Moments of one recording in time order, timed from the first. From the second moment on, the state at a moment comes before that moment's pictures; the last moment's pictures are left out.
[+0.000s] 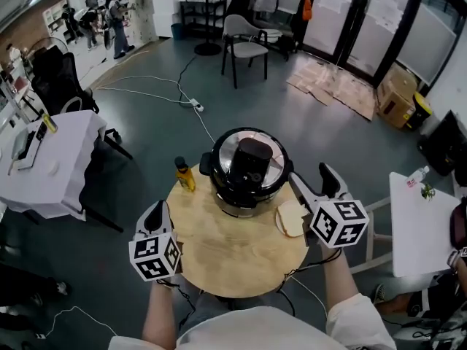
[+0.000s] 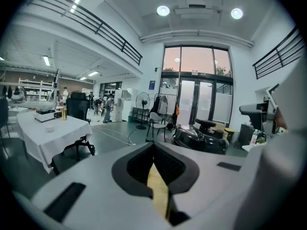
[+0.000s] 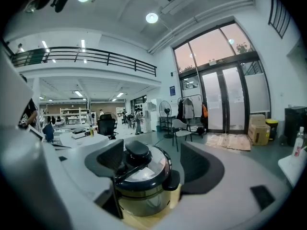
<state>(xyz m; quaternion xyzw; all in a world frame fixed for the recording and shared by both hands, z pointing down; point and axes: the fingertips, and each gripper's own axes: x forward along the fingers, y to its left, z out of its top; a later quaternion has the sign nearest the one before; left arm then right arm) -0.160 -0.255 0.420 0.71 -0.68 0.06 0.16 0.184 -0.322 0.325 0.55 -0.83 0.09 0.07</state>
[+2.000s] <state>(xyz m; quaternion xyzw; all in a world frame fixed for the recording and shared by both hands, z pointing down) -0.234 -0.244 0.486 0.59 -0.77 0.04 0.22 0.060 -0.424 0.415 0.21 -0.94 0.04 0.27</state>
